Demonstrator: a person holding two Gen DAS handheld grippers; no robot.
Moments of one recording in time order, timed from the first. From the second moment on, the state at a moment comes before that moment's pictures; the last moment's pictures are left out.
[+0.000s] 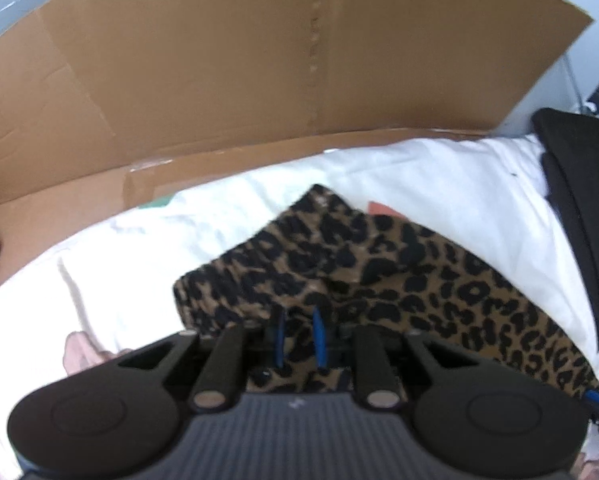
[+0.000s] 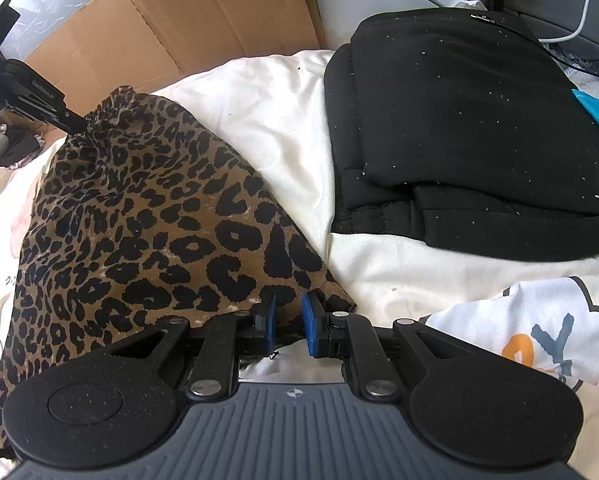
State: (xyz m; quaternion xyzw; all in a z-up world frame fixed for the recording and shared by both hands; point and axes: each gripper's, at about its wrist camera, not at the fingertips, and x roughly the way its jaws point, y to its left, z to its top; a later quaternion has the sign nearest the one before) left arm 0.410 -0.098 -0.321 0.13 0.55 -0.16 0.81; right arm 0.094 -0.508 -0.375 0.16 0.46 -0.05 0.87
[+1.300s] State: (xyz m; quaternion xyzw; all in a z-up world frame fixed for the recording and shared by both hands) left arm 0.222 0.006 -0.283 -0.04 0.61 -0.05 0.79; right arm 0.047 -0.543 -0.369 0.30 0.41 -0.04 0.86
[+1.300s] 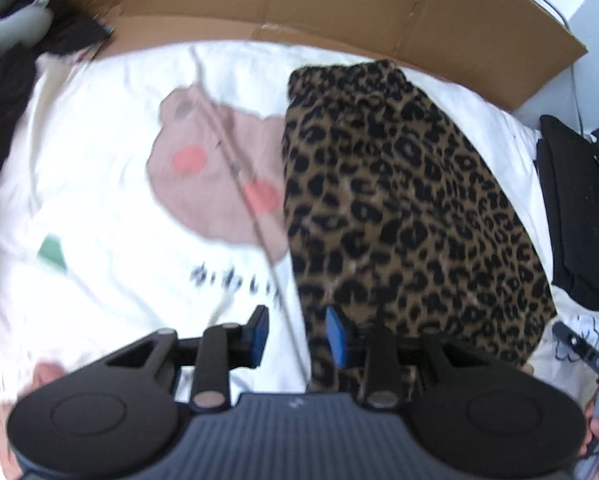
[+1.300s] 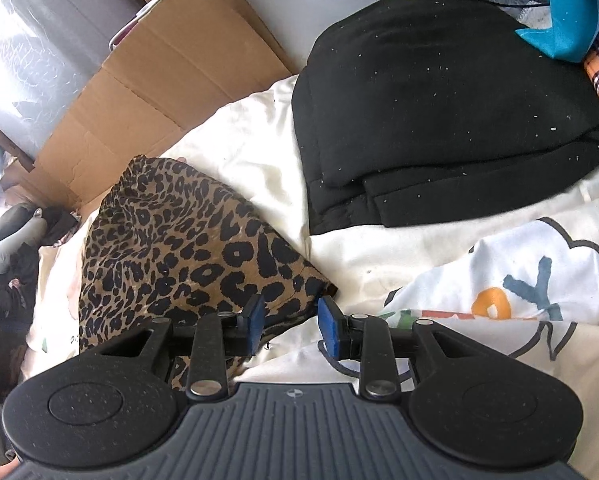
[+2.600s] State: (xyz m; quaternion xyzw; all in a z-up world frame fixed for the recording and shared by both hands) left arm 0.070 0.068 -0.407 -0.40 0.58 -0.05 0.71; right arm 0.048 -0.551 -0.386 0.35 0.41 -0.05 0.84
